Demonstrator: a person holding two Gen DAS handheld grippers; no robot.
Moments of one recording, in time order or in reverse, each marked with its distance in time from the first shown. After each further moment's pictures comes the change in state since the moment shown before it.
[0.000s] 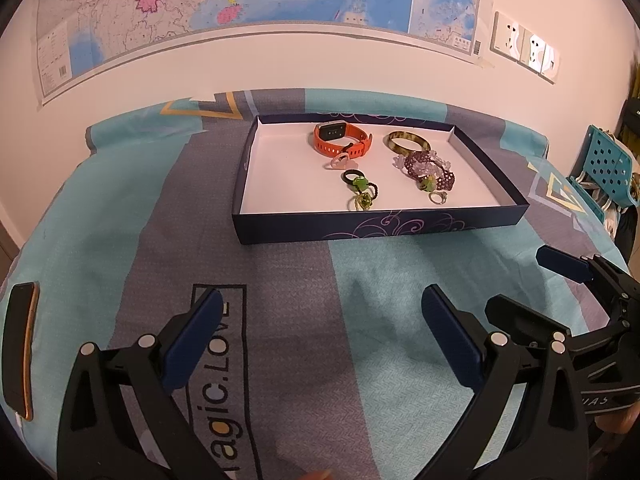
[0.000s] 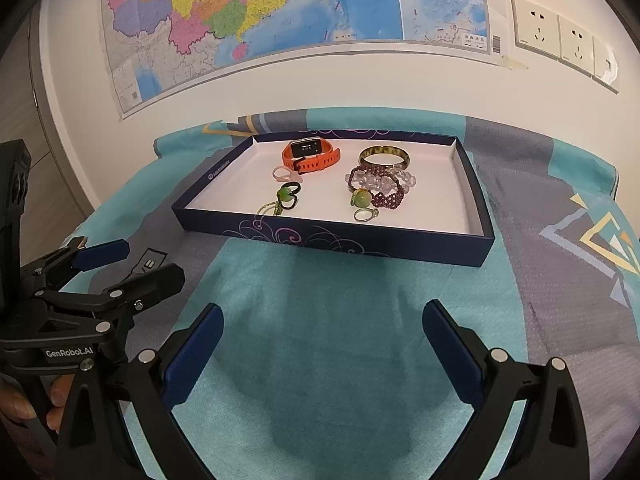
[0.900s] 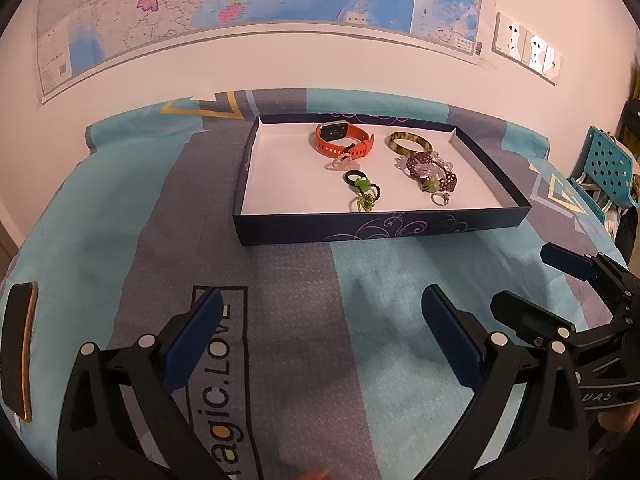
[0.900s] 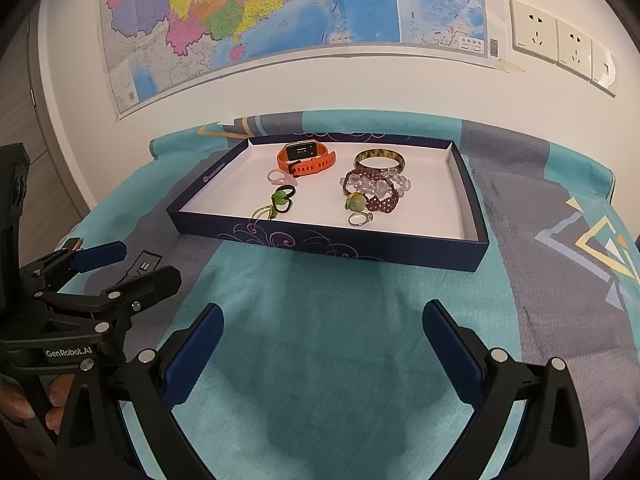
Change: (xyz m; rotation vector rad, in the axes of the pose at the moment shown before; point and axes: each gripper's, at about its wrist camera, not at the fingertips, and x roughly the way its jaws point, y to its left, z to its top) left arm 0.003 0.002 0.000 0.000 -0.001 -0.003; right arm 0.001 -0.001 0.003 -0.008 -0.006 -0.013
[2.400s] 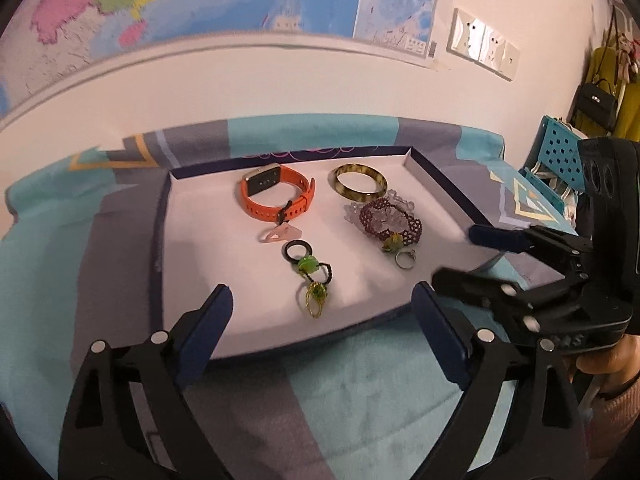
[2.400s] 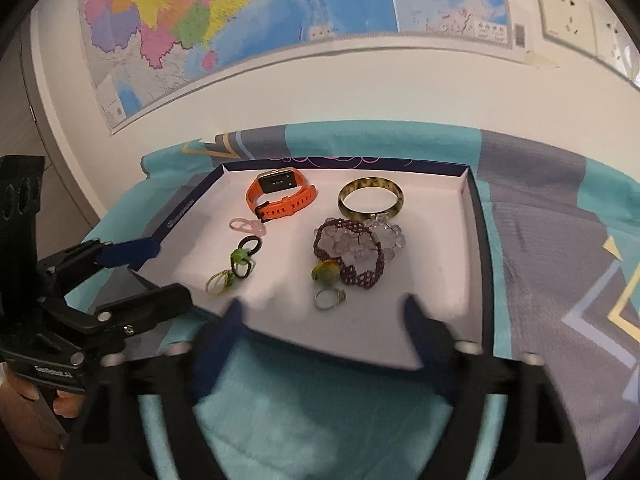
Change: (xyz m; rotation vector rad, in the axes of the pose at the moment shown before) left arm 0.051 -0.014 0.064 0.137 -0.013 -0.214; right arm 0.051 -0.037 0.061 0.009 0.030 0.078
